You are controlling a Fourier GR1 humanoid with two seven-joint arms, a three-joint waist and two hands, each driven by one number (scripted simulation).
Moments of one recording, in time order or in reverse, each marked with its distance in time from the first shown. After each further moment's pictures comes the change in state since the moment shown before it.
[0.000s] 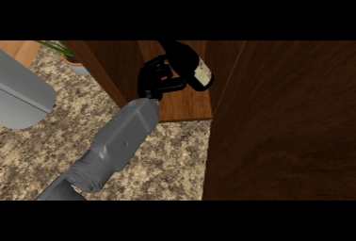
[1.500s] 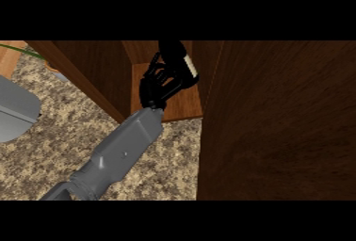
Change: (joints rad) left arm 0.091 0.008 -0.171 -0.147 0.282 0.099 -0.155; right arm -0.022 0.024 0.056 0.052 0.009 0.023 -0.051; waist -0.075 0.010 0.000
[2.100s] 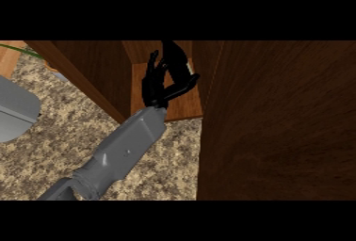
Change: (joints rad) left arm -0.037 -0.007 -0.084 0.033 0.082 0.058 -0.047; right arm -0.005 -0.009 -0.017 0.000 -0.009 0.006 -0.007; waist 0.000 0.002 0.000
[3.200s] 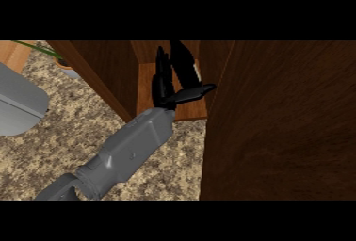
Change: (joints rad) left arm -0.028 0.000 -0.148 -0.067 0.016 0.053 -0.086; right arm 0.018 0.002 0.008 -0.016 0.000 -0.009 0.016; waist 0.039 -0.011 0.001
